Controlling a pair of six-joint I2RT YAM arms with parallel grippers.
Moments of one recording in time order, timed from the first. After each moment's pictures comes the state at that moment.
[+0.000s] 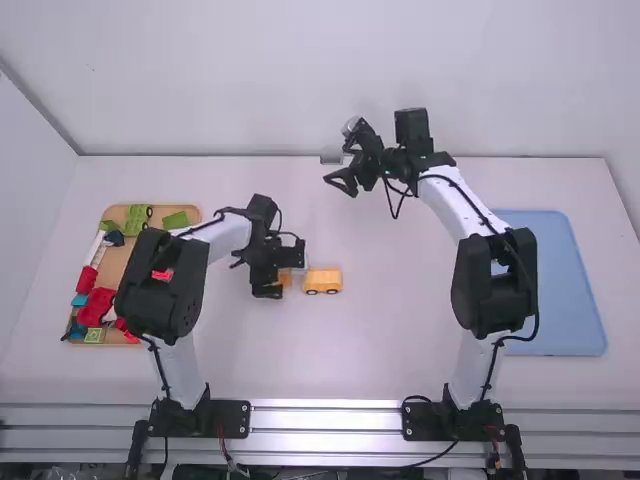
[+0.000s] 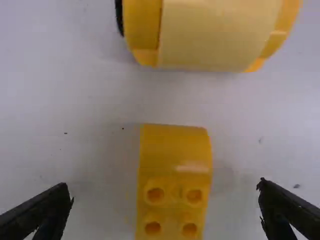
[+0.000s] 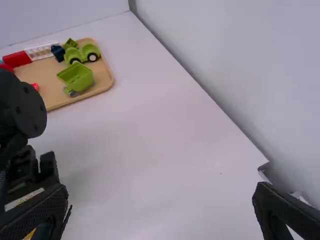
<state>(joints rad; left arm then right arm) -0.22 1.93 1.16 -0.75 0.27 1.19 0.23 2.02 1.64 -0.32 -0.83 -0.50</state>
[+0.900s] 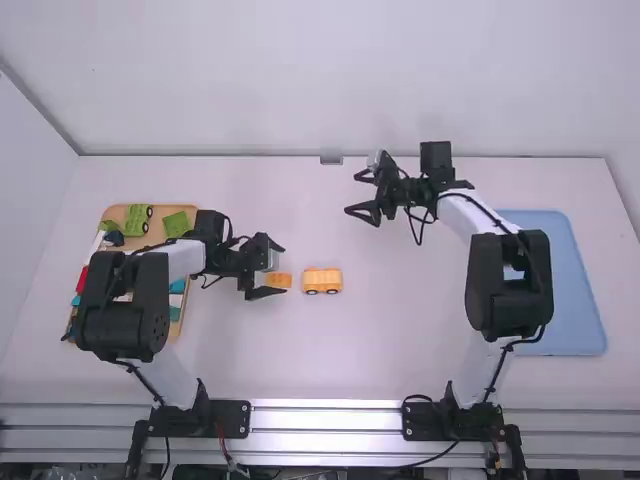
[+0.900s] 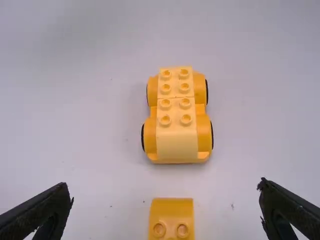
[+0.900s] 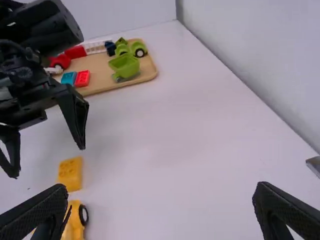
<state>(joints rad) 0.03 1.78 0.84 -0.35 0.99 1.43 0.12 1.98 1.37 -0.22 -1.15 -0.69</state>
